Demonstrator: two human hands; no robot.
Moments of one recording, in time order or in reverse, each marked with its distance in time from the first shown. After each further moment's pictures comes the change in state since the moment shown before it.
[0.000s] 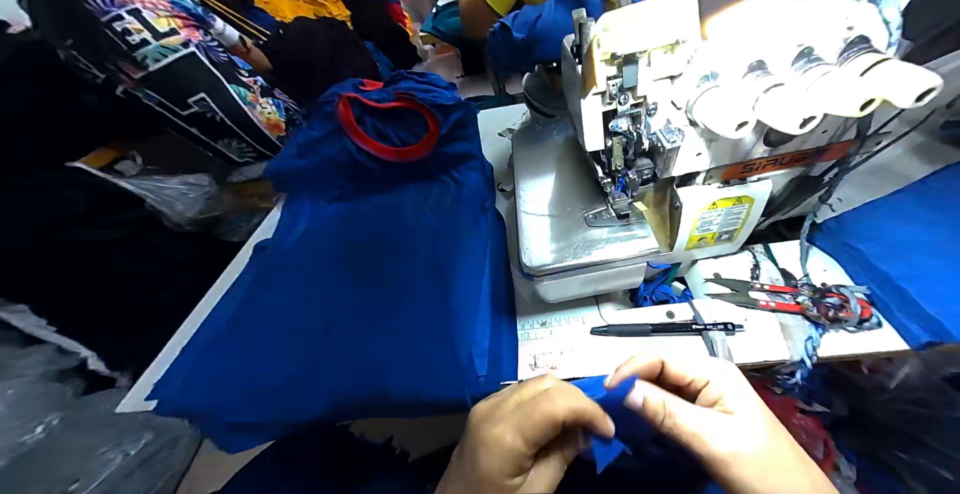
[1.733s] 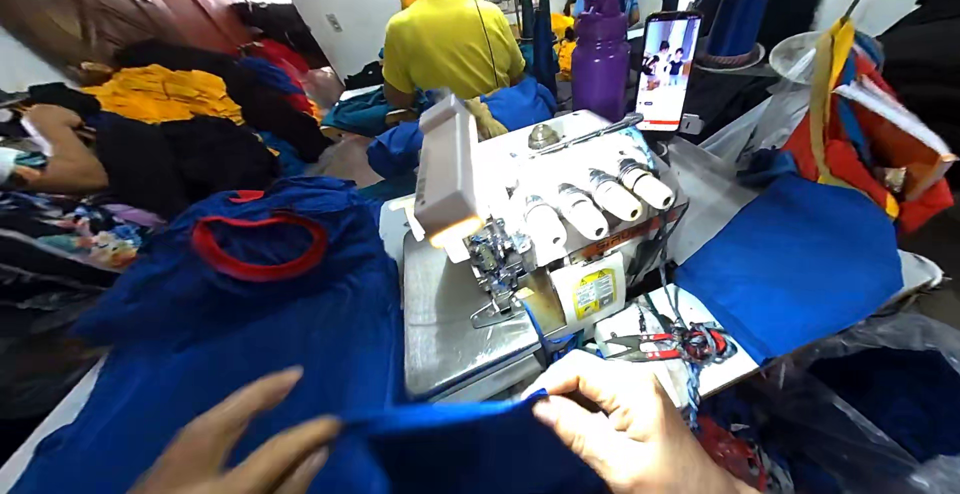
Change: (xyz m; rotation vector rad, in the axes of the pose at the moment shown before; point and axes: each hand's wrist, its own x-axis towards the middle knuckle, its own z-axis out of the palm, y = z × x) left_hand 0.049 0.015 -0.105 0.750 -0.135 0.055; right_hand 0.035 -0.030 -0.026 -0.254 0.193 -0.432
